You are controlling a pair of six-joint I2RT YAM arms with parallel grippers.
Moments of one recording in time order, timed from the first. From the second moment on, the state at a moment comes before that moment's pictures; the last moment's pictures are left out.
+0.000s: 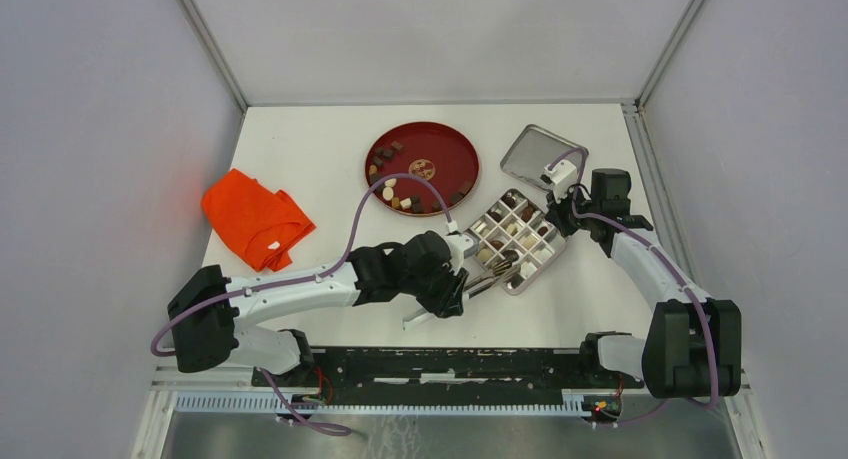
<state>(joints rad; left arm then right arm) -1.12 1.34 0.88 -0.37 0.16 -0.44 0.02 1.24 0.72 -0.23 -0.46 -0.51</state>
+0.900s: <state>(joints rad) -1.13 1.34 0.88 -0.37 0.13 -0.44 0.02 1.24 0.72 -0.23 -0.47 -0.51</state>
